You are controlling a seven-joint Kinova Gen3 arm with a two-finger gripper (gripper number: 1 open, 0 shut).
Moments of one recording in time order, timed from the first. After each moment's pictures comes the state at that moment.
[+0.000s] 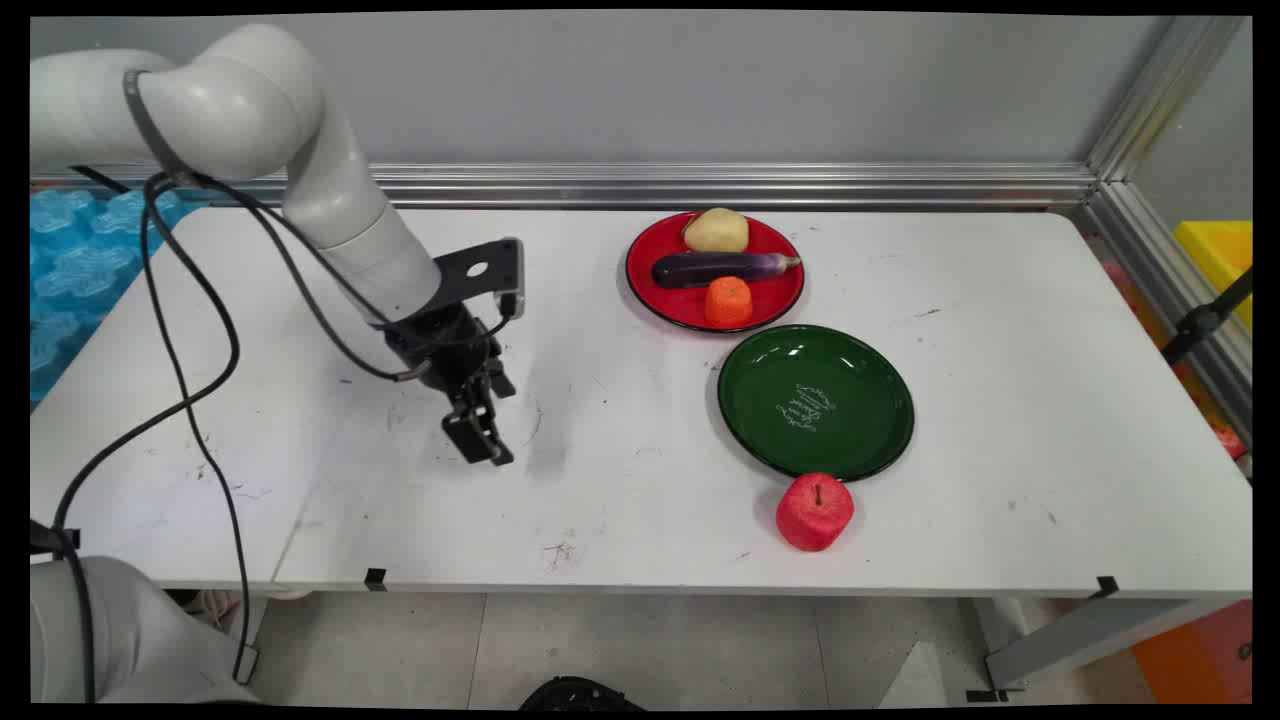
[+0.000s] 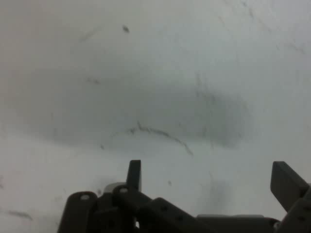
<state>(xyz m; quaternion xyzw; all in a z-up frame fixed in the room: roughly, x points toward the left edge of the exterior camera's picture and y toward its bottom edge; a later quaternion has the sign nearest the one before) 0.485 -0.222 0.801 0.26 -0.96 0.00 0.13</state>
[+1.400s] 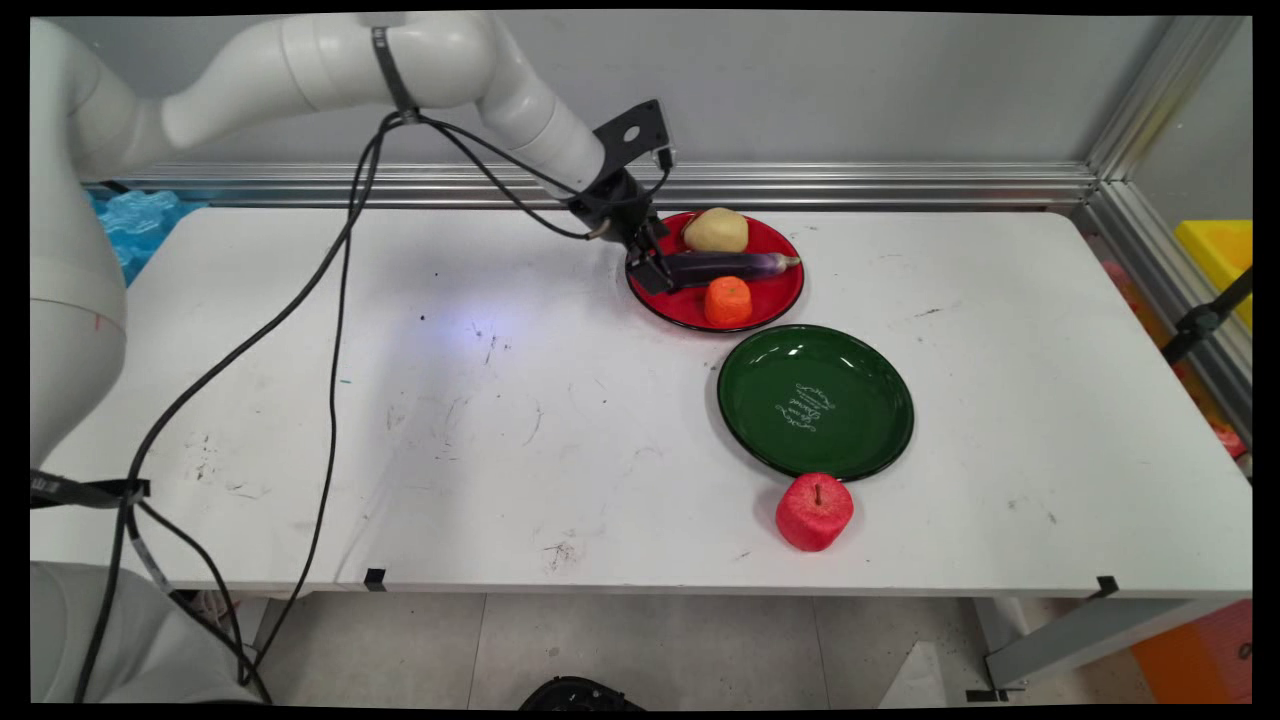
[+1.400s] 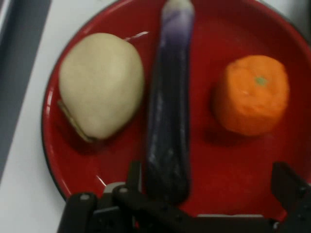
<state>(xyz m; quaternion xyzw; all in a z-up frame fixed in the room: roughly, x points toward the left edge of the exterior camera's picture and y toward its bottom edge) 0.443 -0.427 0.792 0.24 -0.93 0.15 0.25</state>
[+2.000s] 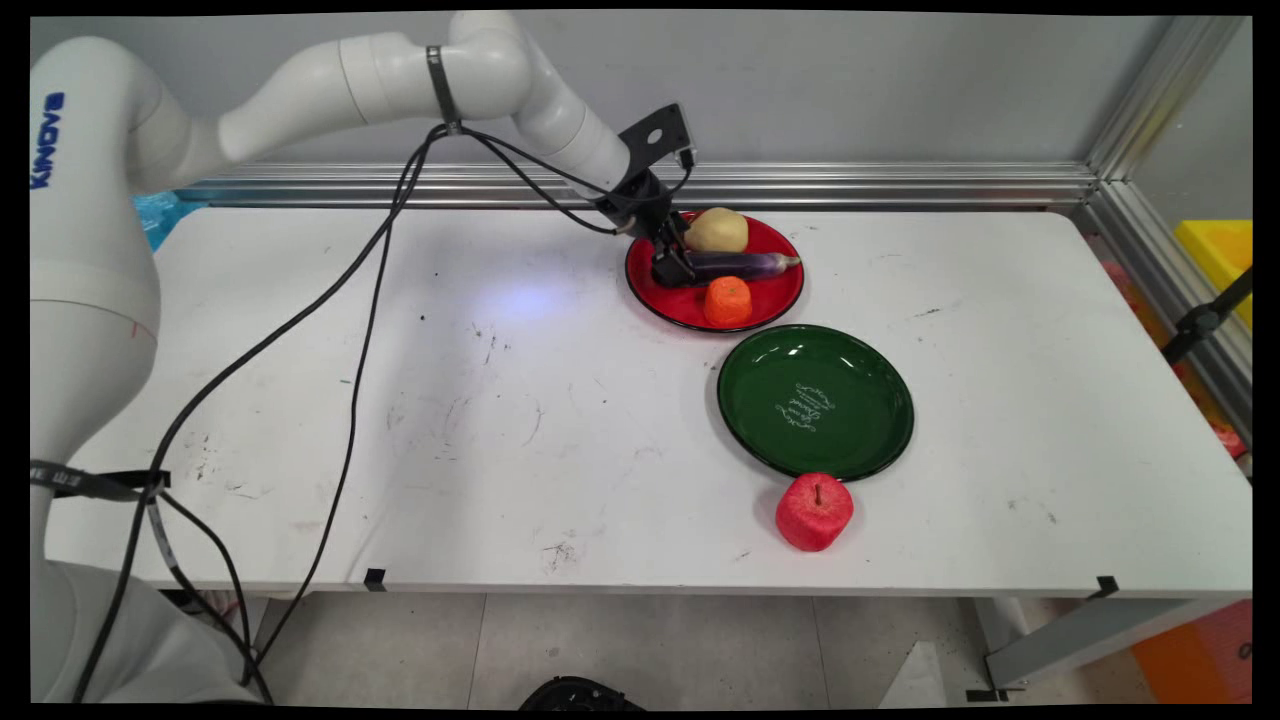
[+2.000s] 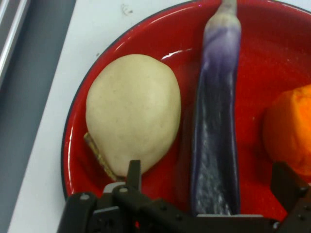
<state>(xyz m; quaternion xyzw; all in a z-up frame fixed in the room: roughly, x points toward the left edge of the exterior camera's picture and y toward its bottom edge) 0.437 -0.473 0.761 0.24 -0.92 0.16 0.26</state>
